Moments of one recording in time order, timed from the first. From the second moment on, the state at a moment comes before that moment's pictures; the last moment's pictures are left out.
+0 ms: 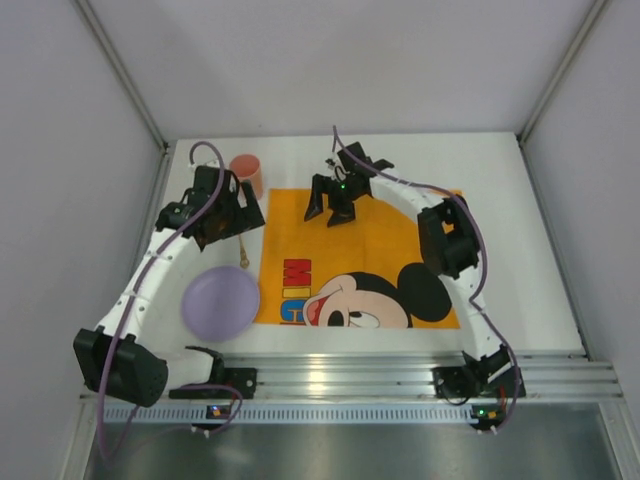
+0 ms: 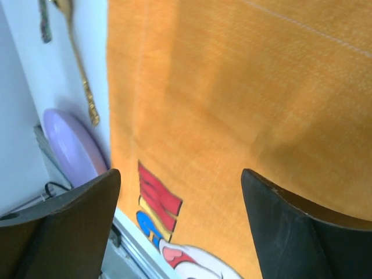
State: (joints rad) left arm -0.26 1.25 1.24 -0.82 -0.13 -0.53; right arm 0.54 2.38 1.99 -0.62 -0.54 0.54
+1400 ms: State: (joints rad) left arm -0.29 1.52 1.01 -0.73 -0.26 -0.63; right arm 0.40 1.35 1.13 -0.74 -0.46 0.46
